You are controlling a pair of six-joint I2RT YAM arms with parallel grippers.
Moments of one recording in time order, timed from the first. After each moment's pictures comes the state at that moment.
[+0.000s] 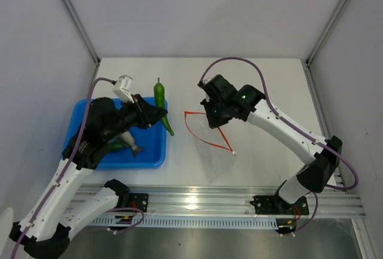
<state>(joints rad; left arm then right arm) -0.46 0.76 1.03 -0.52 0.25 -0.64 0.84 1.57 1.63 -1.06 0.05 0.36</state>
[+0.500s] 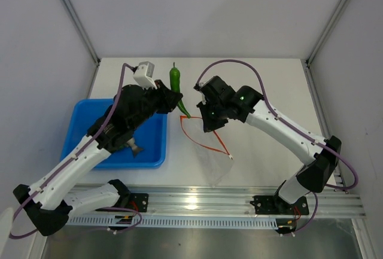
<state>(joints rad) -0.72 1.00 1.15 -0.37 -0.14 -0.59 0.88 1.58 1.64 -1.06 -0.04 0.39</state>
